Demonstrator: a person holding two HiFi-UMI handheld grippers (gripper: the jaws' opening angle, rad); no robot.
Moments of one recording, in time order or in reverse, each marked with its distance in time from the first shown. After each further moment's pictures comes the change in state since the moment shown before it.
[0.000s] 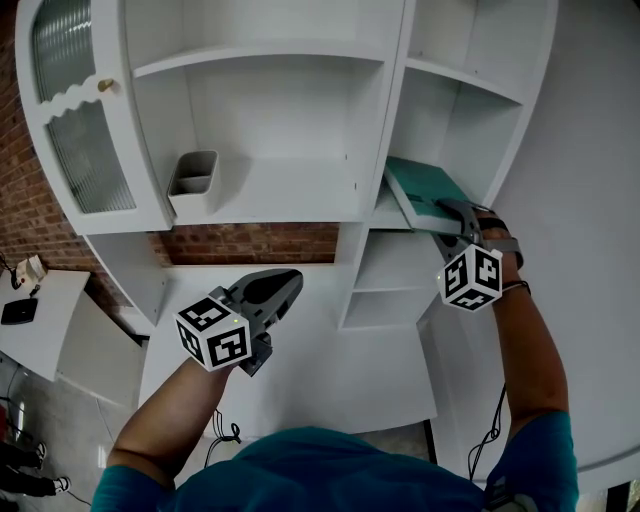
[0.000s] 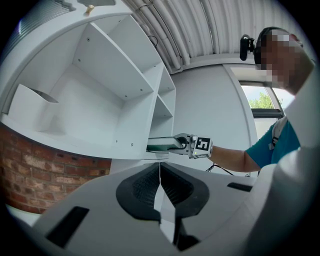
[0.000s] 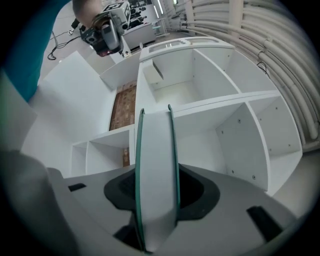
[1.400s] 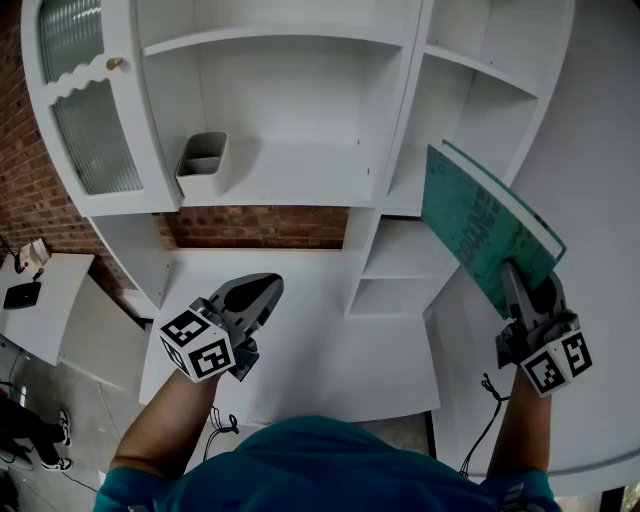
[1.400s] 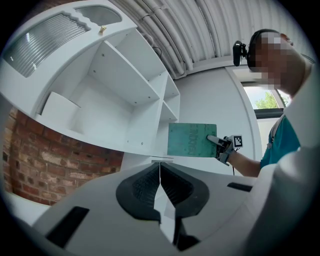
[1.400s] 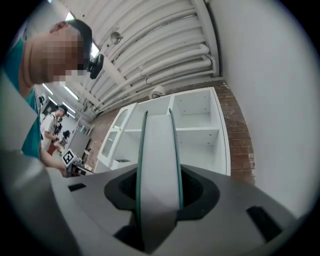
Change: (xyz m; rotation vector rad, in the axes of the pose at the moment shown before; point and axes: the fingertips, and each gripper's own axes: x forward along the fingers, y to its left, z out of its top) left arm -0.053 0.009 -0.016 -0.017 -0.048 0.084; right arm -0.187 -0.025 -0.006 1.188 -0.598 -0.065
